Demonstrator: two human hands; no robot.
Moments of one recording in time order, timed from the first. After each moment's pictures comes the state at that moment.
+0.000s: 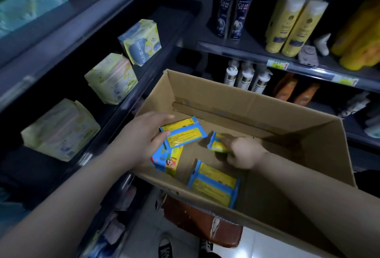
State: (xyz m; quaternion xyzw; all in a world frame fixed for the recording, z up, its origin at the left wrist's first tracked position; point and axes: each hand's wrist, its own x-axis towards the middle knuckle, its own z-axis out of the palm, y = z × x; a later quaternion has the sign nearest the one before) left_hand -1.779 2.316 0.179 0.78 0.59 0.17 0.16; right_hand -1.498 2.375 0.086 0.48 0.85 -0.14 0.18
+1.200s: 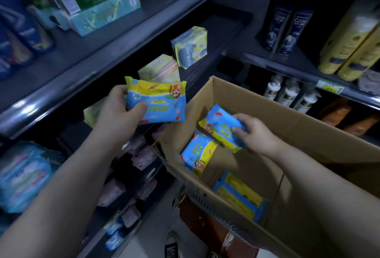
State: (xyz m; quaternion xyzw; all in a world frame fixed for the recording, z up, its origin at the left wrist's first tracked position) left_hand -1.833 2.283 0.227 0.39 0.70 0.54 0.26; right_hand -1.565 2.411 0.128 0.43 0.79 -0.40 -0.18
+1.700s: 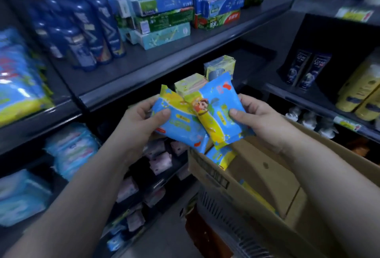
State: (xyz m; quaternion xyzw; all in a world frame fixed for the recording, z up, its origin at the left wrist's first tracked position) left_hand -1.820 2.186 0.273 0.35 0.57 0.64 0.38; right_hand -1.619 2.336 0.262 0.23 0.63 -0.70 -0.24
